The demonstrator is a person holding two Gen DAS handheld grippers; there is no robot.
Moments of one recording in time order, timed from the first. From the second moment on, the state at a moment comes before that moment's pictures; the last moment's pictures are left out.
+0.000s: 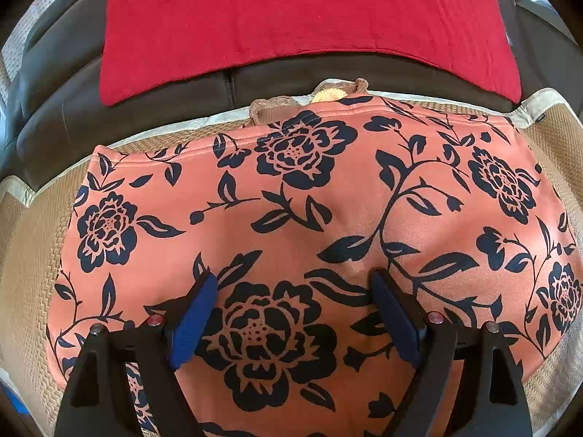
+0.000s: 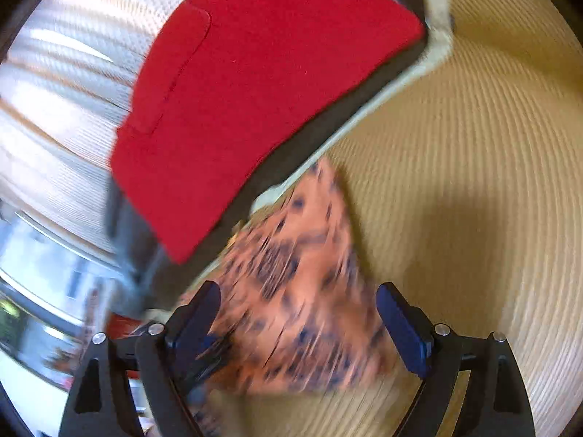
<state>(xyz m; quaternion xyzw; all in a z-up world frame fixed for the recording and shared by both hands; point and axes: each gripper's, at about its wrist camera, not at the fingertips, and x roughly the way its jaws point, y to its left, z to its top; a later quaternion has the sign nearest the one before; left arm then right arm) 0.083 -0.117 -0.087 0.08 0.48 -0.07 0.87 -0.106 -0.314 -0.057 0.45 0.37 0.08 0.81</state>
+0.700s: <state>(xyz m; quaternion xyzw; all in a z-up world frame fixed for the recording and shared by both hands) 0.101 -0.107 -0.087 0.05 0.51 -0.06 0.86 -0.096 -0.293 -0.106 0.53 0.36 0.01 0.77</state>
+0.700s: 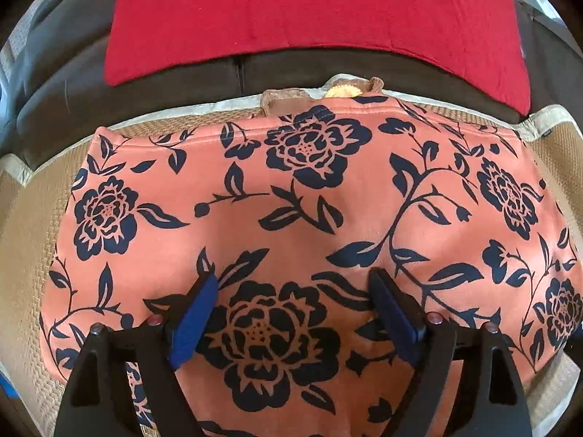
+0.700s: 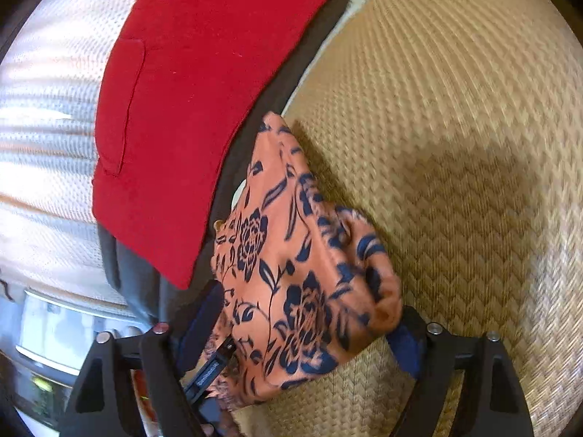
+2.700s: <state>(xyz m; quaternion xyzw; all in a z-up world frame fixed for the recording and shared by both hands) 0.190 0.058 -0.056 -0.21 0.57 -0.20 0.77 0.038 0.036 -0.029 0.02 0.44 0.24 0.87</state>
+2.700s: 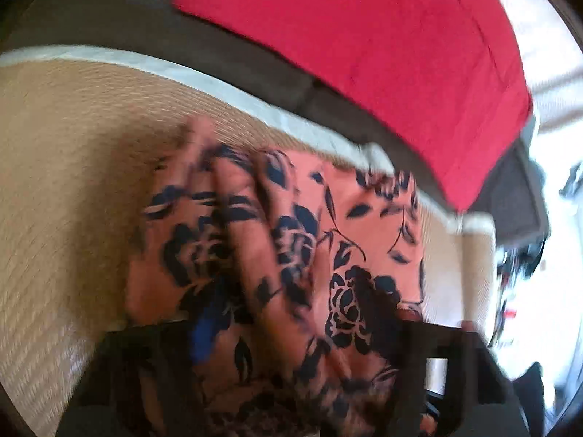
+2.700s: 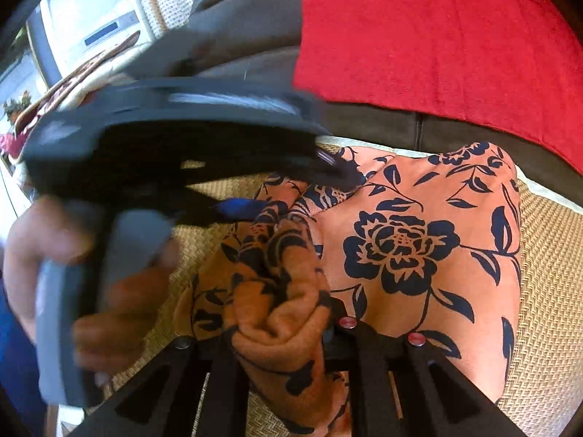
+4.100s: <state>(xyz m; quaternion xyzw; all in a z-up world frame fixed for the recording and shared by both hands) 0.121 0.163 -0.039 -0.15 0.54 -0.18 0.81 -0.041 -0.078 -0.036 0.18 0.43 0.22 0.86</state>
